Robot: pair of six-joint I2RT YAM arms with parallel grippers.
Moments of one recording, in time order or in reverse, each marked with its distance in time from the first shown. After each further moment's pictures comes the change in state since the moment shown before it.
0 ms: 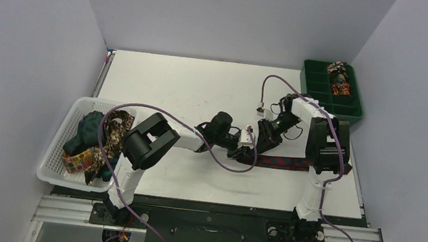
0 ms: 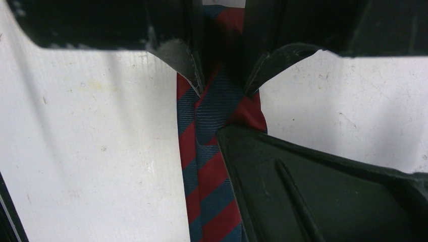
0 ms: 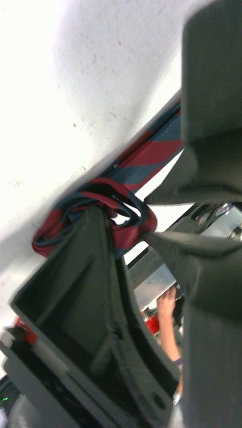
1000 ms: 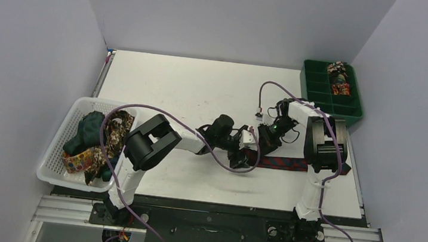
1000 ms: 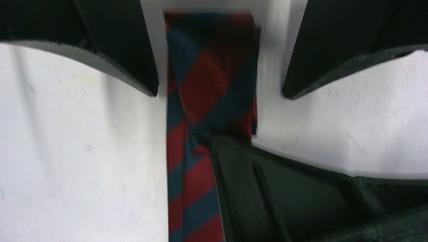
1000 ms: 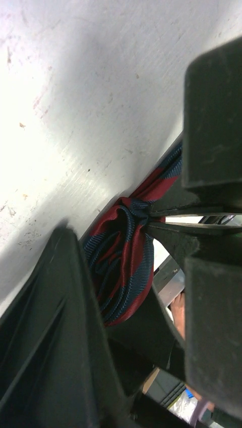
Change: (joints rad) left arm -0.019 -0.024 -0.028 0.008 -0.089 -0.084; right arm 0.017 0.032 -0.058 0.113 0.106 0.074
